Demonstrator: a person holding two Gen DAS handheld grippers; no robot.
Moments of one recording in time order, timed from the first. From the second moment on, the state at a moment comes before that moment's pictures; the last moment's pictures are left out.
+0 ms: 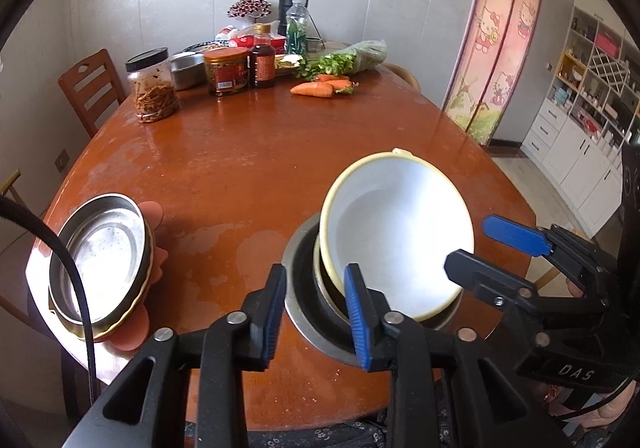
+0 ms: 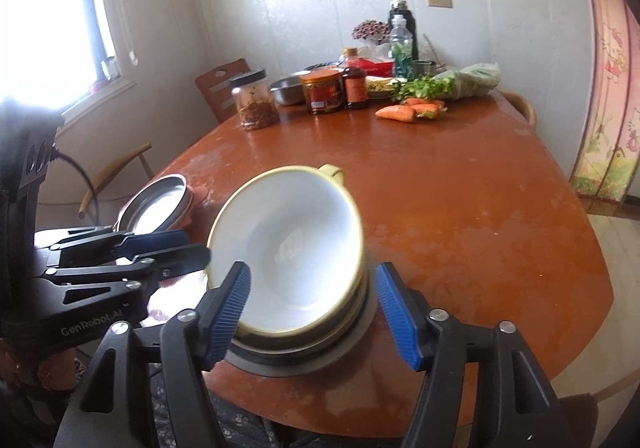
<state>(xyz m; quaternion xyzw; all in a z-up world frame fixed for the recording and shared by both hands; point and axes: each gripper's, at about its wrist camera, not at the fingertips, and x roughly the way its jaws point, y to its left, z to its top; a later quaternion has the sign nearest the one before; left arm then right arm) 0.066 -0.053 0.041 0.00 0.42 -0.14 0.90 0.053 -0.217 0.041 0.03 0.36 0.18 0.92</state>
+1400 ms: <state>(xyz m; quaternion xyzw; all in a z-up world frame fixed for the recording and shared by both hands) 0.095 -0.065 -0.005 -0.03 0.47 -0.13 0.87 0.082 -0.235 -0.009 0.16 0.43 0.20 0.86</state>
